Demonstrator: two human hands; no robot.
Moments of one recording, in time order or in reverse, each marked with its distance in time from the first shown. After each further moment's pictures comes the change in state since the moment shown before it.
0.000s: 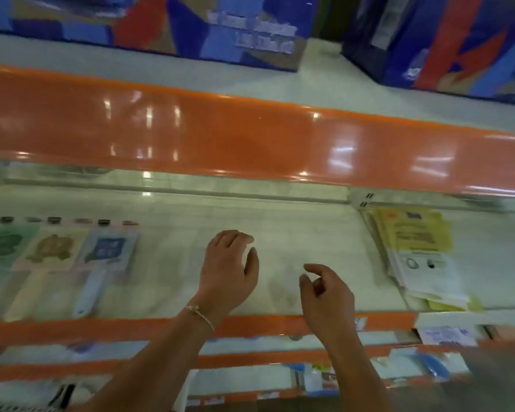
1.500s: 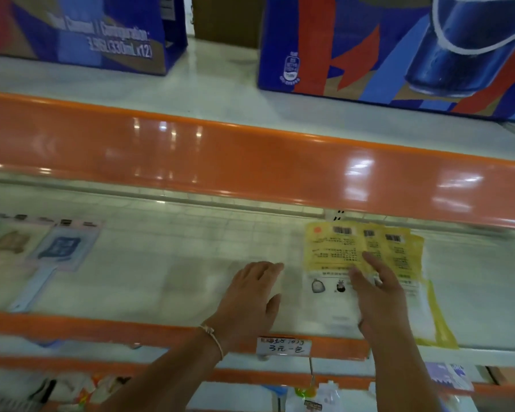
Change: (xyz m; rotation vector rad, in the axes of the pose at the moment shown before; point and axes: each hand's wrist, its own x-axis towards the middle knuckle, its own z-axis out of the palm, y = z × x) left_hand -0.009 0.092 0.102 0.105 -0.314 0.142; right_hand 0.095 0.067 -0.138 0.576 0.047 0.281
